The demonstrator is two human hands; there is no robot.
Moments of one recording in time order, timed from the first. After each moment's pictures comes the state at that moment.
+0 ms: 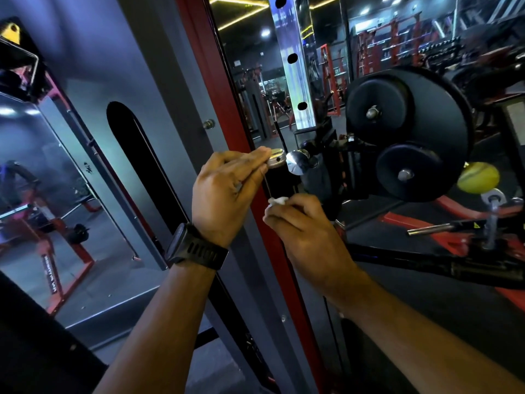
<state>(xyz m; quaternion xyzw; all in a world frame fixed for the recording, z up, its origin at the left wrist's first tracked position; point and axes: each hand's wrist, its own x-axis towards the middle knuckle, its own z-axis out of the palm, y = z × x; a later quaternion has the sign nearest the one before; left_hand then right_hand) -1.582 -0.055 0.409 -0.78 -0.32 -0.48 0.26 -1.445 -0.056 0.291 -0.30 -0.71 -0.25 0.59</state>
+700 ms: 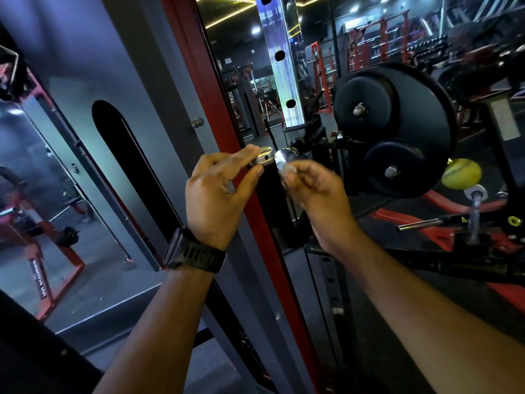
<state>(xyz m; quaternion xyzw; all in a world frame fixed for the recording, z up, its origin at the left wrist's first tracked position) -1.574 -0.056 0.400 -0.74 -0.37 -0.51 0.22 -1.416 -0.041 0.330 -0.23 -0.53 0.41 0.71</state>
